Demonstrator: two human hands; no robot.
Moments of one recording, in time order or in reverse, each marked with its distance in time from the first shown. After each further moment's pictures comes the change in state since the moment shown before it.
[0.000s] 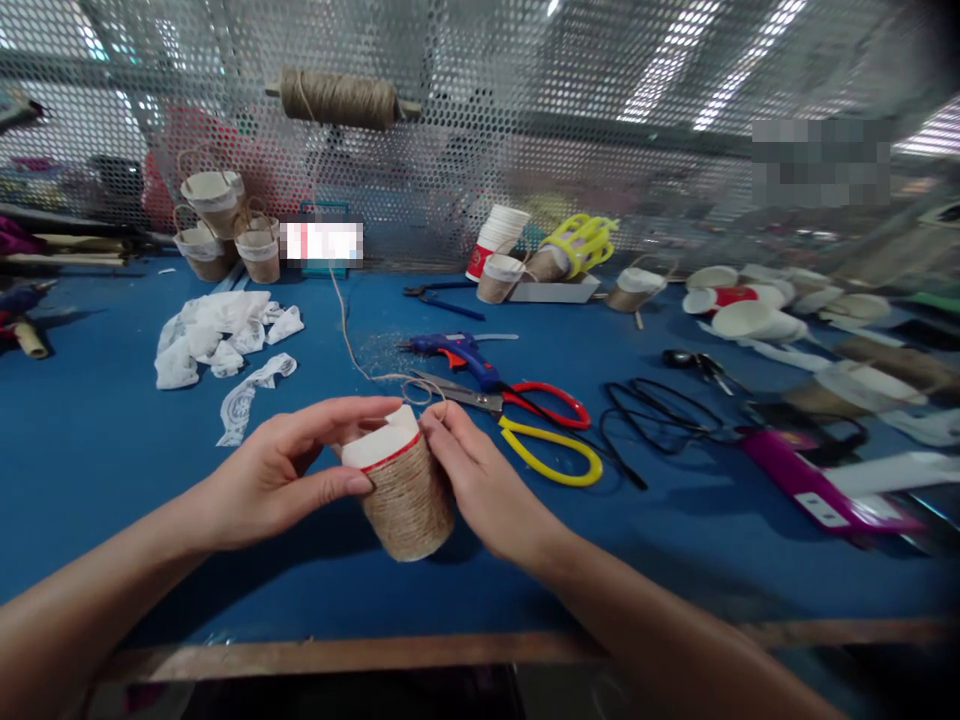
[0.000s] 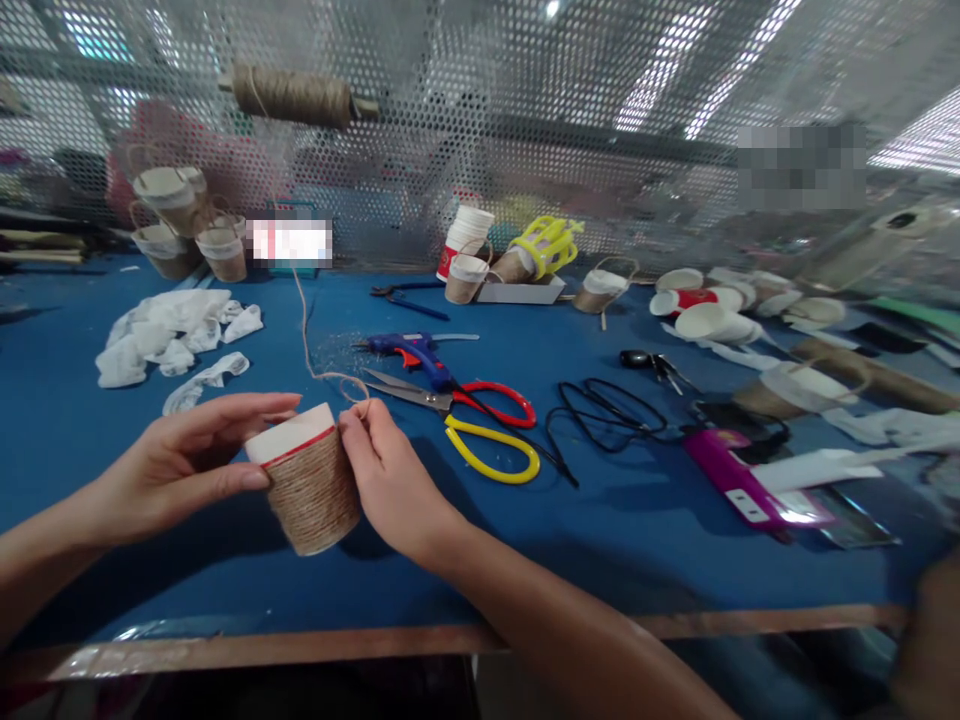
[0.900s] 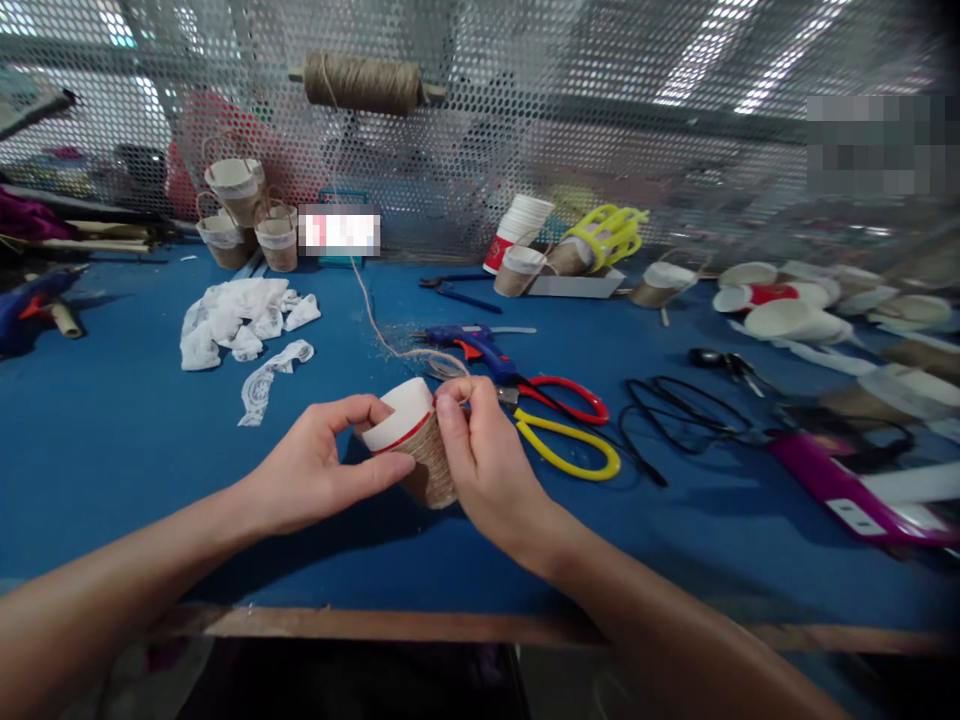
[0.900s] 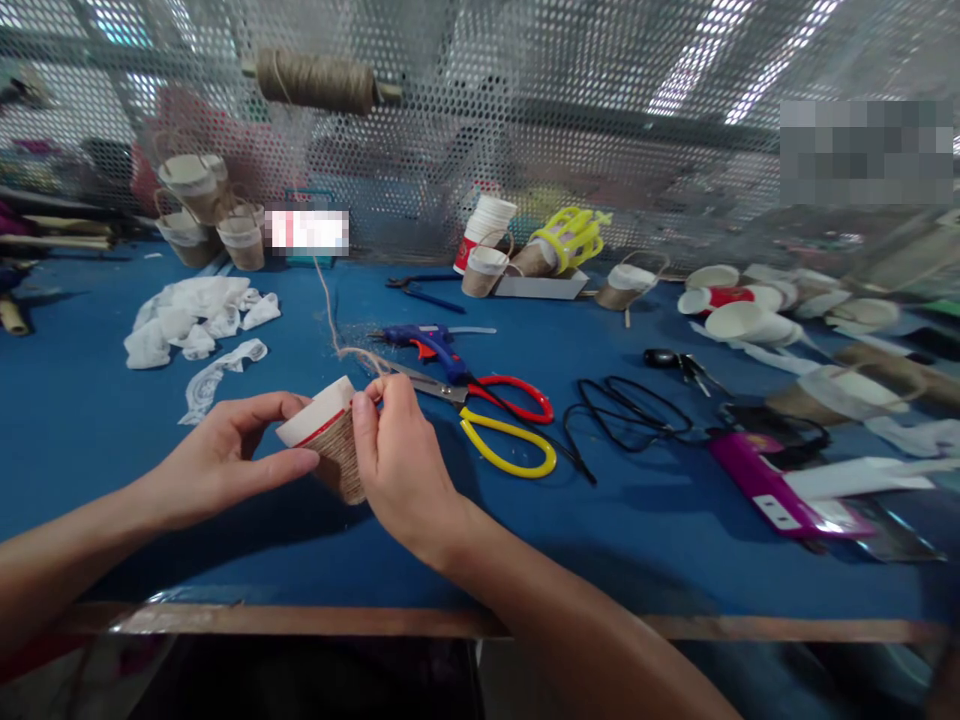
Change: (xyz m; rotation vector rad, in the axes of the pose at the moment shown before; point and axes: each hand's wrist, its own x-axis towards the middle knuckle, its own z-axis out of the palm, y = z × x) left_hand 0.007 0.008 0.019 0.062 0.094 -0.217; right_hand 0.005 0.008 0.006 -0.433 0.233 -0.348
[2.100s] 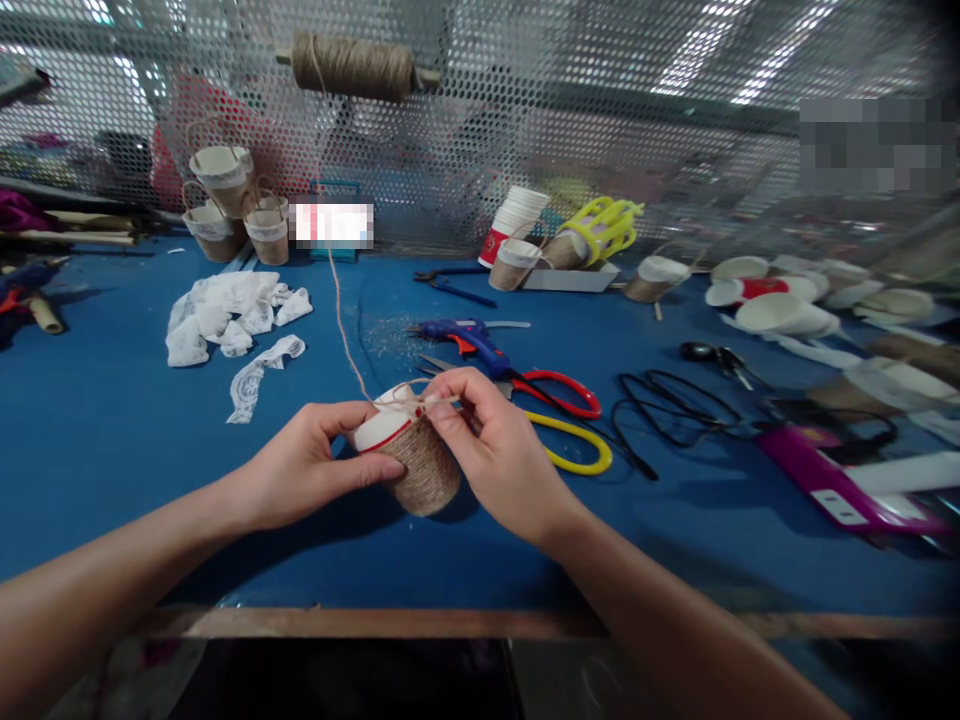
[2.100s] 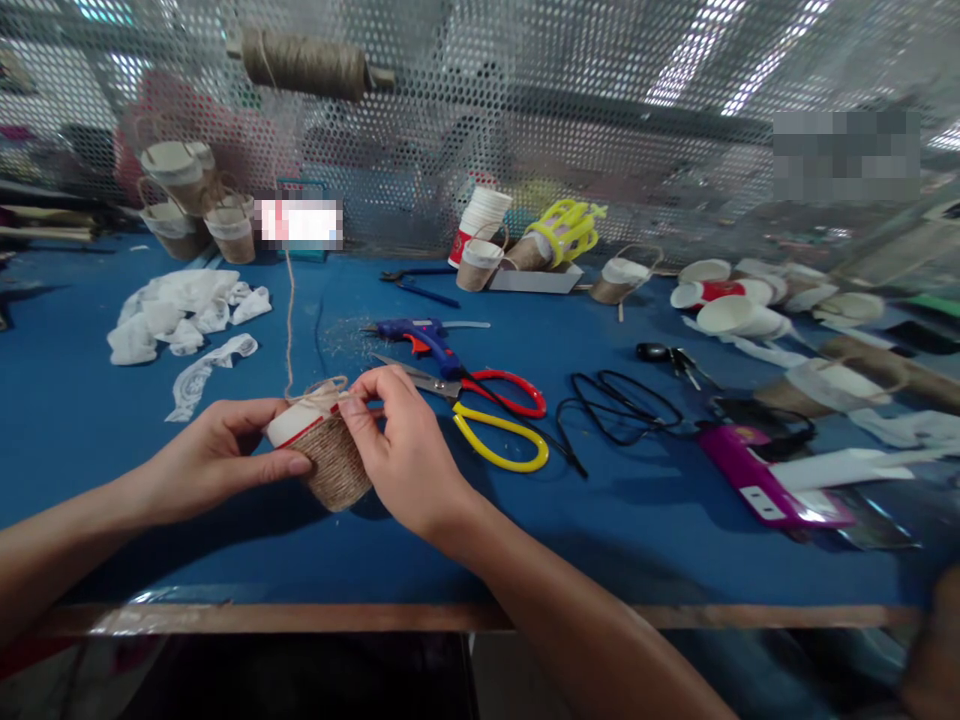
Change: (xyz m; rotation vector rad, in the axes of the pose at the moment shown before) left_hand 0.002 -0.009 -0.001 -0.053 -0.069 -0.048; right_hand 0.004 -0.001 -0.015 0.162 -0.112 0.002
